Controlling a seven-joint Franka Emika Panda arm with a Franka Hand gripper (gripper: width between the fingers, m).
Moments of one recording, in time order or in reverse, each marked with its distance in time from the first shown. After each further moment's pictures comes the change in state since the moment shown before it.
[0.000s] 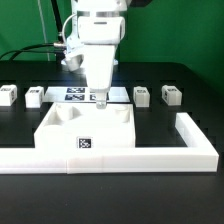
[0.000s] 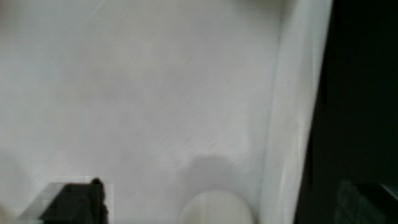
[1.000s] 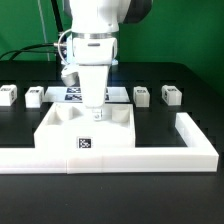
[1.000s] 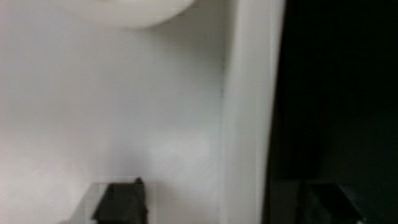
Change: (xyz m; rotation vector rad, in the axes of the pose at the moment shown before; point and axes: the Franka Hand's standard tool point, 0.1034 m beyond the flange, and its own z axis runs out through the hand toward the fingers) arm -0.007 -0.019 0.030 0.018 0.011 0.014
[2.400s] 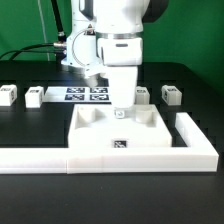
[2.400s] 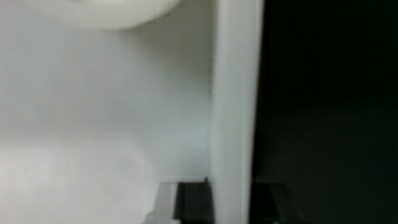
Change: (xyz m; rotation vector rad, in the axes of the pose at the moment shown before) arm 0.053 0.012 0.001 0.007 0.001 -0.076
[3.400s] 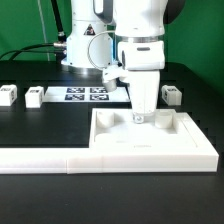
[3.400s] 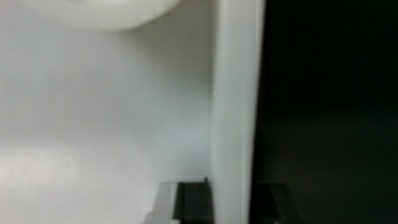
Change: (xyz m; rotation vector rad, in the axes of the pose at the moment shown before) arm 0.028 0.017 0.001 0.001 0.010 0.036
